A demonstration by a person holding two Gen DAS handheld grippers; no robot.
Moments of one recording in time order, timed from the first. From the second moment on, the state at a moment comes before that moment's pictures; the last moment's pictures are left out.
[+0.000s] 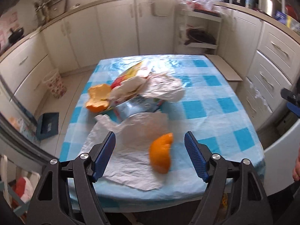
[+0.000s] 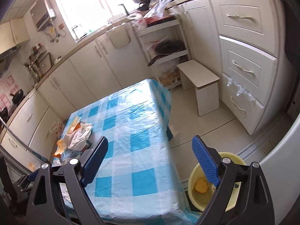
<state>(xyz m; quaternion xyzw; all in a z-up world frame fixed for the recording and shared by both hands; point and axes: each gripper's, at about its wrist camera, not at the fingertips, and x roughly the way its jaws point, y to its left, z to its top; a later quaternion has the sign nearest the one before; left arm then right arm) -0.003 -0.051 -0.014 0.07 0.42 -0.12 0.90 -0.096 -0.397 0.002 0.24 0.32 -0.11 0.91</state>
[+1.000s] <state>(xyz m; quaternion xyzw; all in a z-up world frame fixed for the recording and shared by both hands) 0.082 0.008 -0.084 0.07 0.53 -0.07 0.84 -0.013 -0.248 -0.045 0.16 0.43 0.05 0.89</state>
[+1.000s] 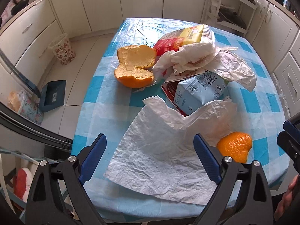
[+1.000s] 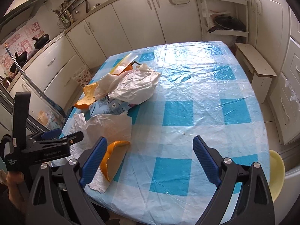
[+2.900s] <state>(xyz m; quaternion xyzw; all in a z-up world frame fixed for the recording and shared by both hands) 0.039 -0.018 -0.037 -0.01 0.47 -0.23 0.85 -0.011 -0.257 -0.080 0.17 0.46 0.08 0.87</state>
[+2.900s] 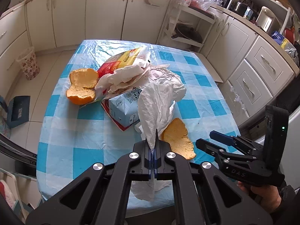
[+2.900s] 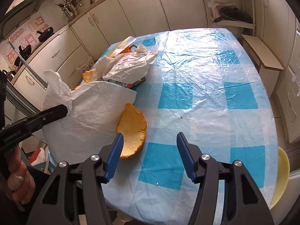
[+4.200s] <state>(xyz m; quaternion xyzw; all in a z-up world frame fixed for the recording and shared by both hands) 0.000 -0.112 0.005 -0.03 0.43 -0.37 0.82 -0.117 -0.399 -0.031 0.17 0.35 -0.09 0.92</state>
